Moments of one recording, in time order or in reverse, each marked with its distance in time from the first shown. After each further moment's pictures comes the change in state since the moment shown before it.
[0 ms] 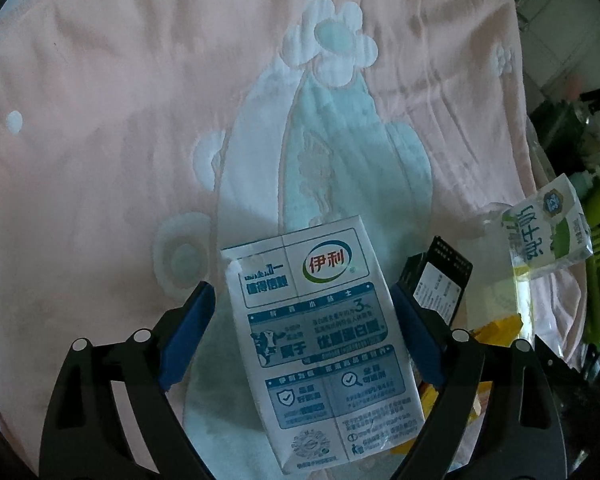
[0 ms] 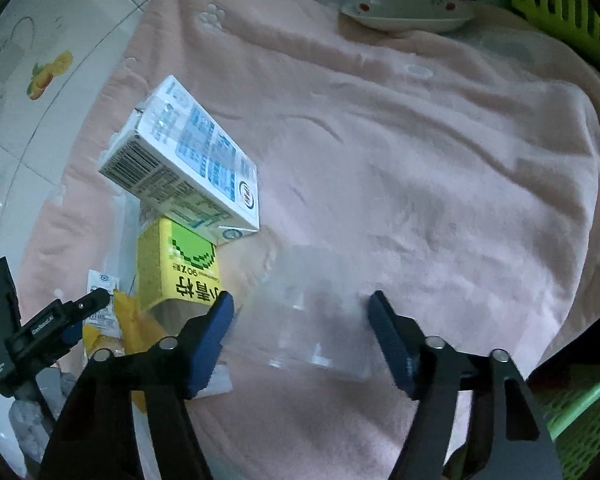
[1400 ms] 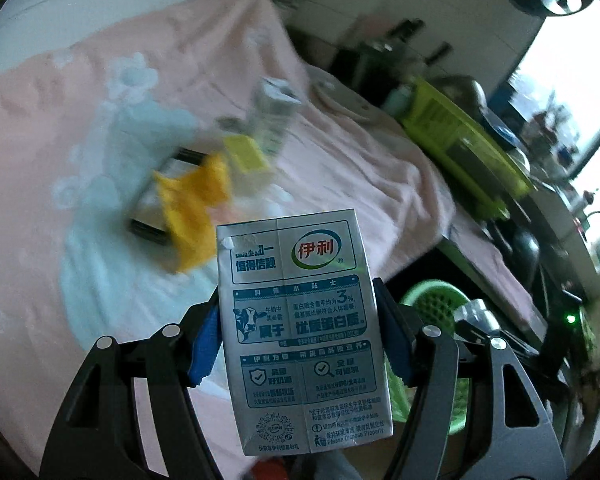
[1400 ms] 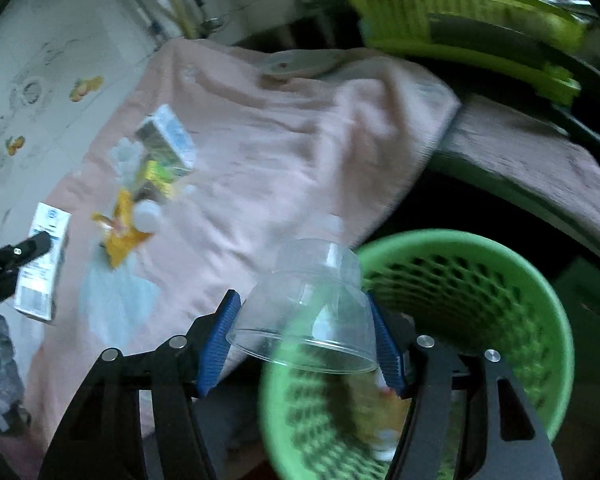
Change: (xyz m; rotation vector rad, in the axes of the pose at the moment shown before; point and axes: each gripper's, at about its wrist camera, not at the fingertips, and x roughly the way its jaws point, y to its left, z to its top) left arm -0.127 -0.102 -0.169 0.380 -0.099 -0.361; right arm -0.167 -0.127 -0.170 -0.029 -0.197 -0.136
